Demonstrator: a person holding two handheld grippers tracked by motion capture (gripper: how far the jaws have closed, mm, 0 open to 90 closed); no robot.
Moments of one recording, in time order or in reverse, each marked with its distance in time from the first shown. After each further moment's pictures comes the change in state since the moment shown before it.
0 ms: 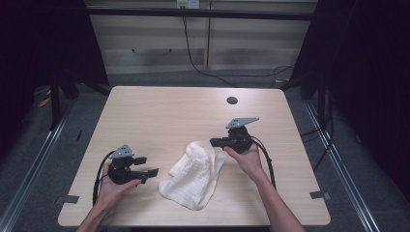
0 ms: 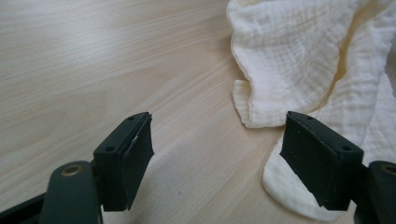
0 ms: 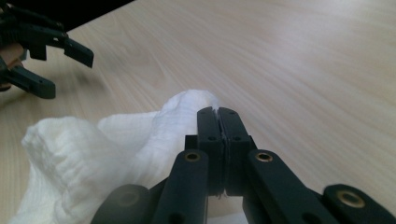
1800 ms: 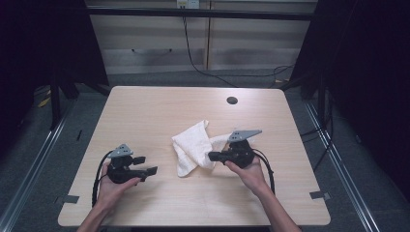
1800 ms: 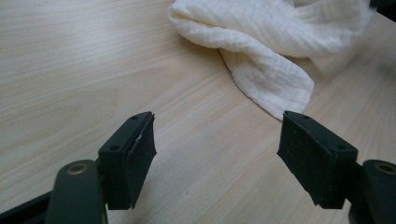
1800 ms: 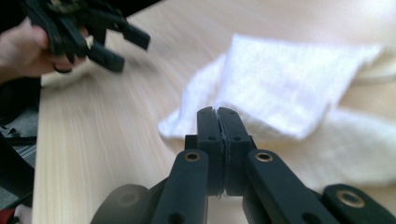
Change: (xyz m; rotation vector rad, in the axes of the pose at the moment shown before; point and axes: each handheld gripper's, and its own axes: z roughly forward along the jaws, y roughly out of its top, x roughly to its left) left arm 0.002 0.000 0.000 -0.006 0.031 -0.035; right arm 0.032 -0.028 -0.013 0.004 0.101 0.013
